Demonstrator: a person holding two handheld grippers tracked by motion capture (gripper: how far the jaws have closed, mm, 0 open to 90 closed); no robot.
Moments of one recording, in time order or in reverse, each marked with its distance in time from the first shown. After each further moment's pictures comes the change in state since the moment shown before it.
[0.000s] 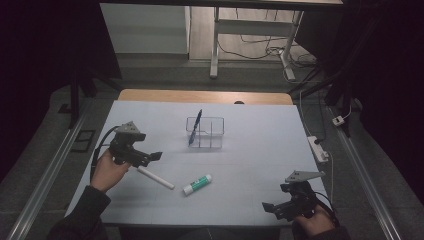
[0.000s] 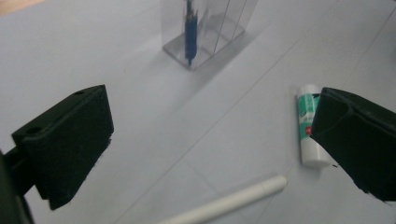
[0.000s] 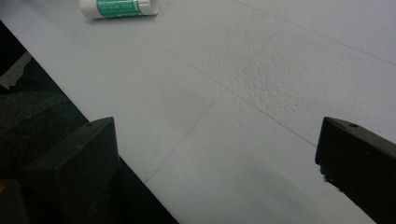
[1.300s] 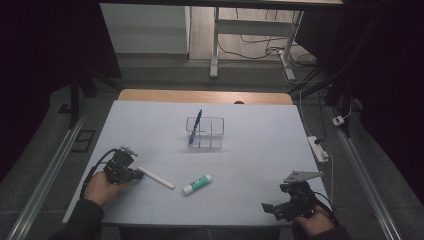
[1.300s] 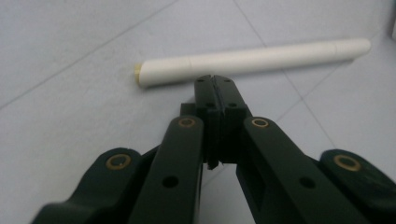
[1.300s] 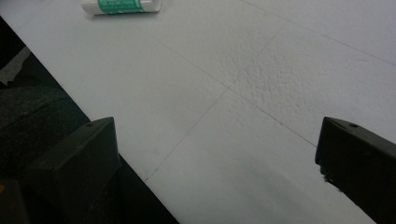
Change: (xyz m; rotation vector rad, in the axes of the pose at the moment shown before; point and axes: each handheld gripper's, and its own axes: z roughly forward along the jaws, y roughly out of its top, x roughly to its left) left arm 0.012 -0.060 0.029 0.403 0.006 -0.166; right arm 0.002 0.001 0.001 0.010 0.000 -0.015
